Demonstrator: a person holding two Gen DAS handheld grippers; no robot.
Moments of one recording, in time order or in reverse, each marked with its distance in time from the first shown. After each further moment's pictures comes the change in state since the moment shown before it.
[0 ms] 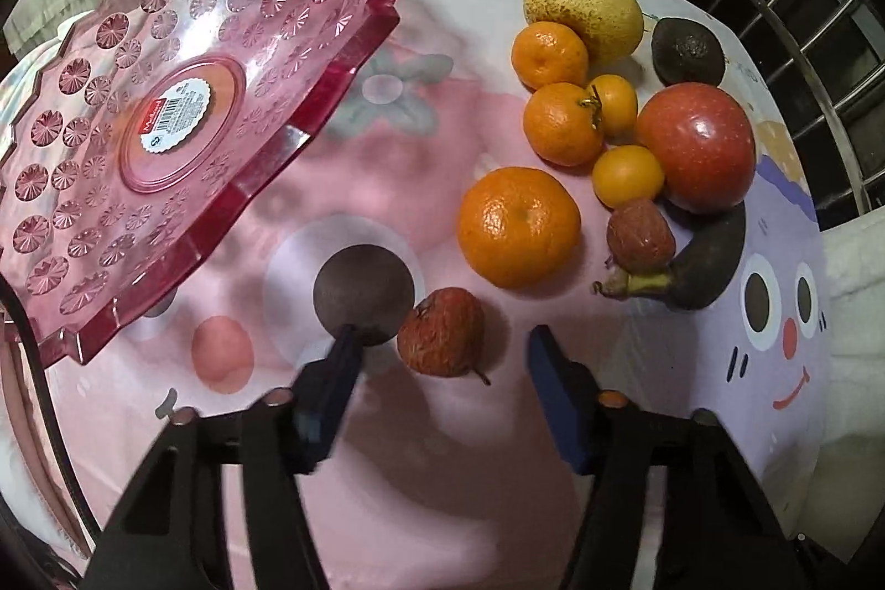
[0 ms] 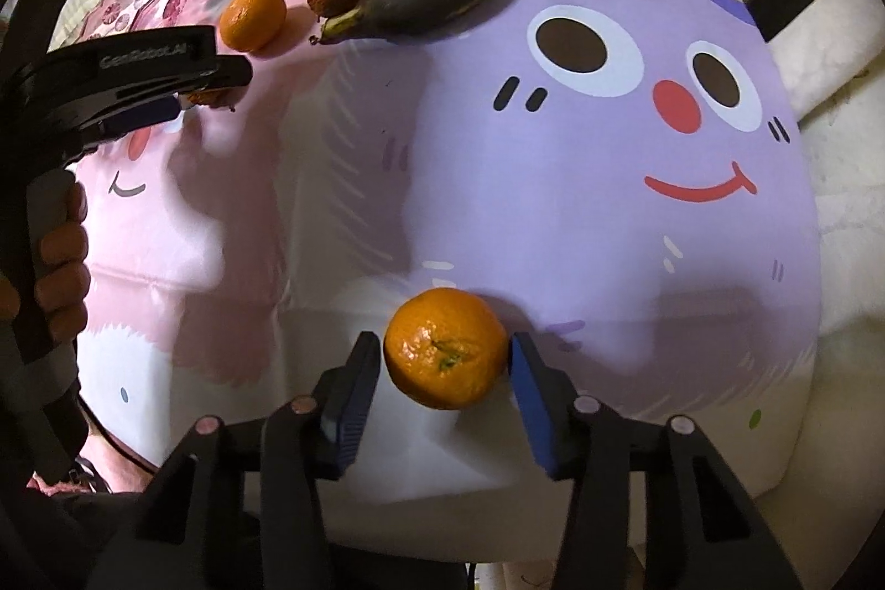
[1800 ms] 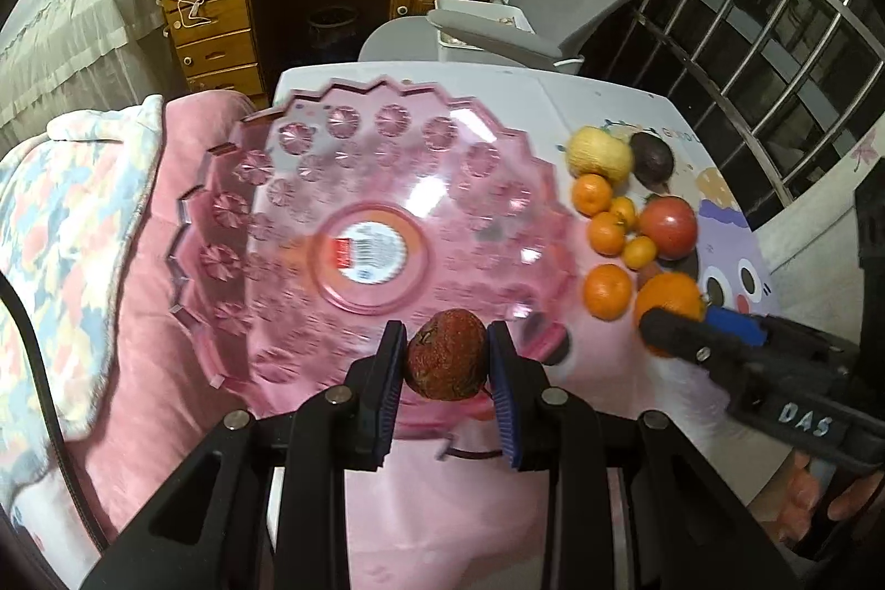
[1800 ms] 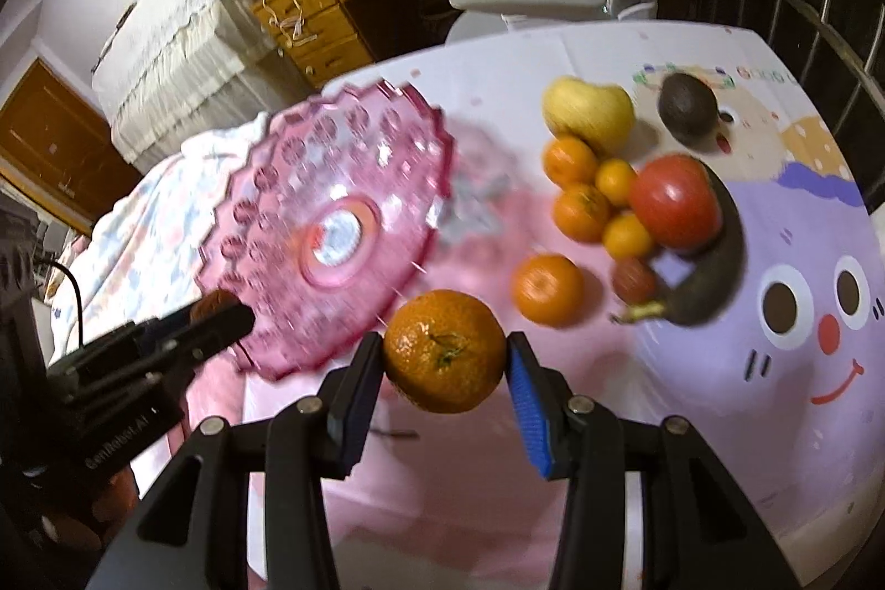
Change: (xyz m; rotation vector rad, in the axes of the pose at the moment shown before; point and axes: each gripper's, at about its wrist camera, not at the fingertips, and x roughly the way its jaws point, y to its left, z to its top) left arm -0.132 0.164 0.024 0.191 -0.185 -0.136; right arm -0.064 0.131 0.105 0.052 -0.350 0.241
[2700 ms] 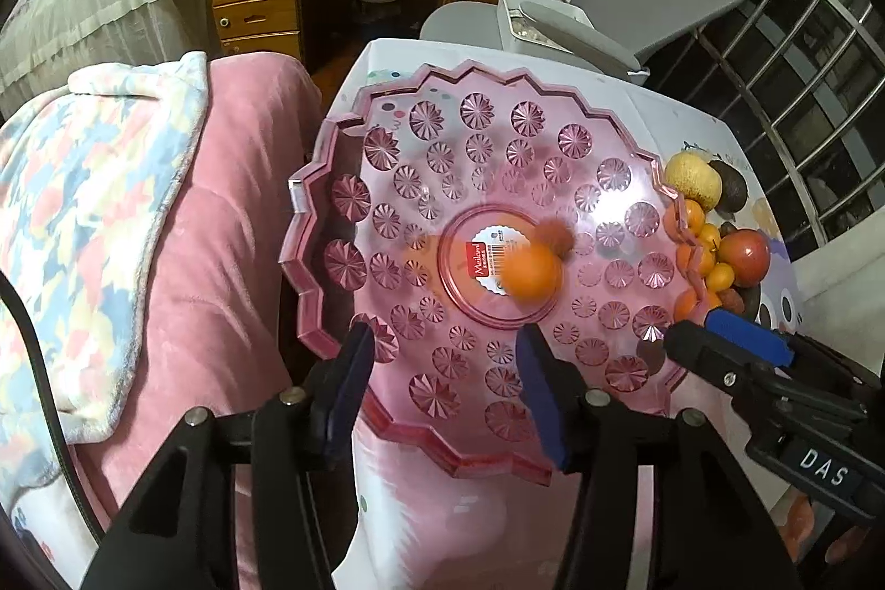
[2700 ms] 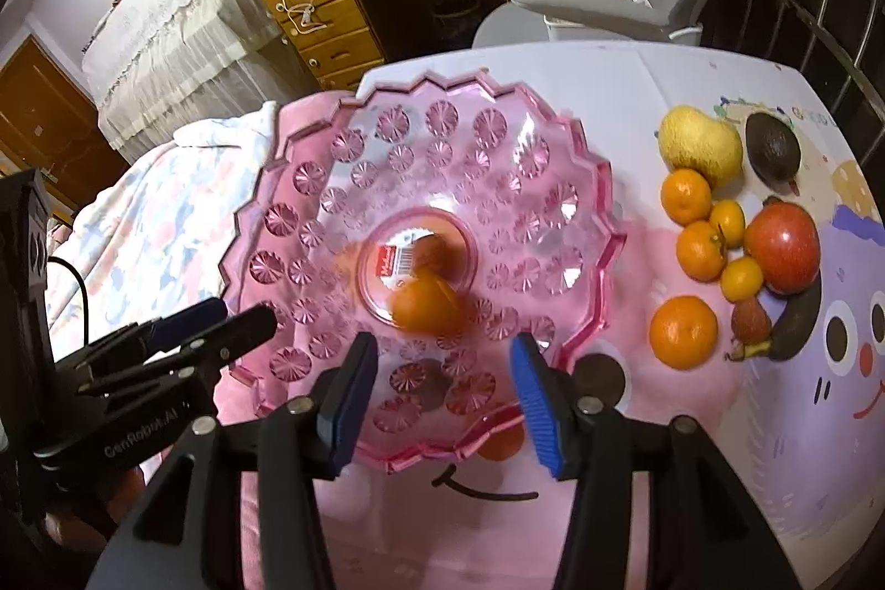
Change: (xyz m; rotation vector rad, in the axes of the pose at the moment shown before) left arm 0.015 0.092 0.011 -0.099 0.039 0.026; right arm 0.046 0.087 0.016 -0.047 0.004 -0.054
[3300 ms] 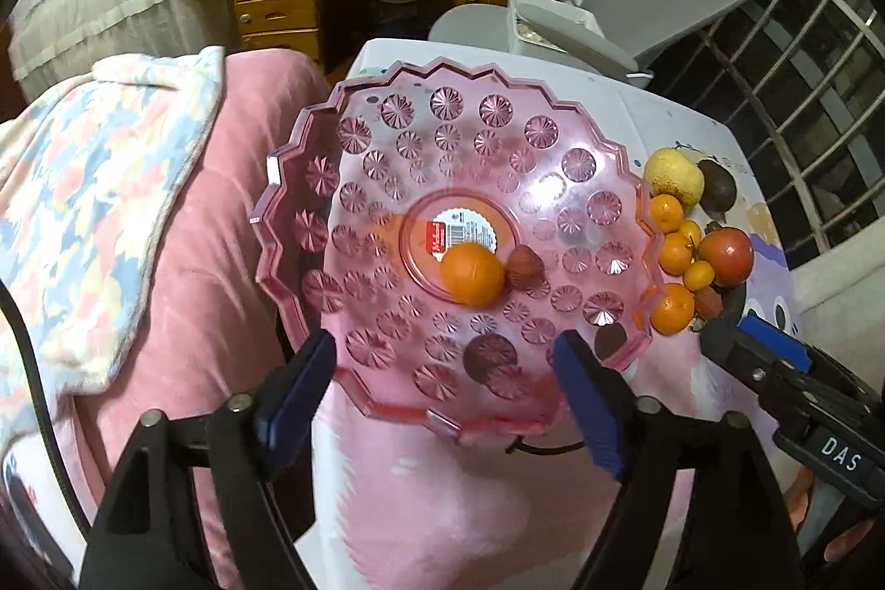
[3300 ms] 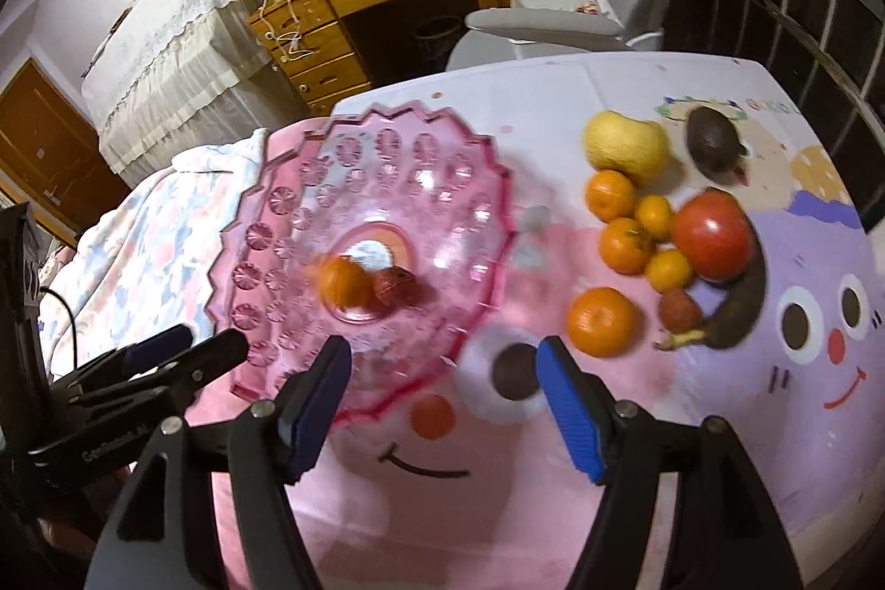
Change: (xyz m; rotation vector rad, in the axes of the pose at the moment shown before) left arm -0.023 -0.050 -0.018 -0.055 -0.003 0.064; right arm -0.040 -0.057 -0.014 0.048 -0.046 0.003
